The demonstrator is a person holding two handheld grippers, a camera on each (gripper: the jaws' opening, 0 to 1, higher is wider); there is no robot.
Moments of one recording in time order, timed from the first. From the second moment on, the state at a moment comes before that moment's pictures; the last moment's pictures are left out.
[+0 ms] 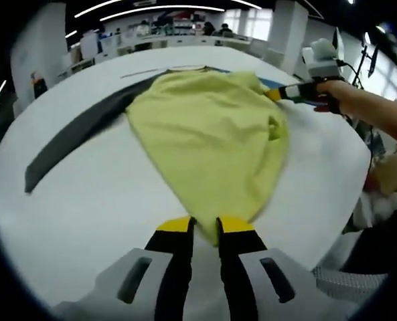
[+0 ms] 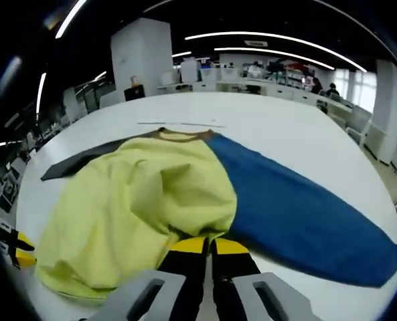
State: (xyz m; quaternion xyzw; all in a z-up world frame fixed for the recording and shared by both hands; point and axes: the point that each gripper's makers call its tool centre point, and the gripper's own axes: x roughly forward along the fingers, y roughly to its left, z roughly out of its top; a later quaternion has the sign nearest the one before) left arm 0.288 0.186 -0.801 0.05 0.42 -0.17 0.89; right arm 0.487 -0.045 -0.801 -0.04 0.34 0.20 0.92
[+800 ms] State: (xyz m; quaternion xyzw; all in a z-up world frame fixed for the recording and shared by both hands) left arm 0.301 0.210 -0.766 -0.09 0.40 -0.16 0.90; right arm 0.446 -0.052 -0.758 0.00 0.33 0.19 0.92
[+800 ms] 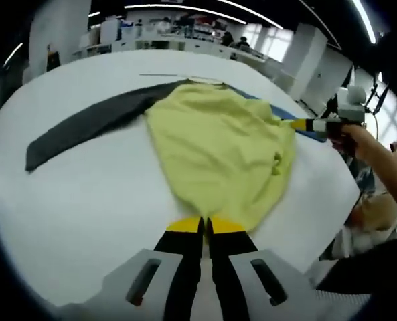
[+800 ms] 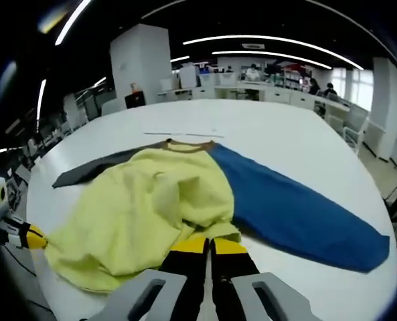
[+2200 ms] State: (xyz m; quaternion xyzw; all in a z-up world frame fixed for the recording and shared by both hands) left arm 0.280 0.263 -0.764 -0.07 0.41 -0.18 0.89; right arm 0.298 -0.052 -0.745 0.01 0.36 0.17 0.92
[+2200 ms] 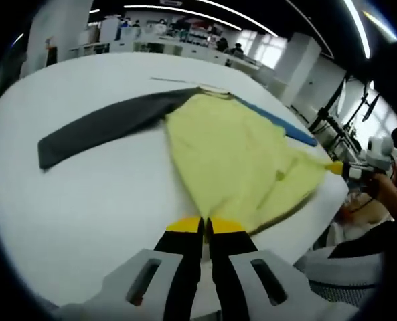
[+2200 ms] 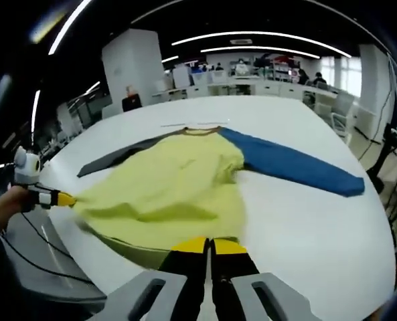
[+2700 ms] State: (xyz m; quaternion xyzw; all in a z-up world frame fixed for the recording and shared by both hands) left arm 0.273 0.274 -0.787 -0.05 0.44 -0.18 0.88; right arm 0.266 -0.056 -0.788 0.02 0.40 0.14 0.91
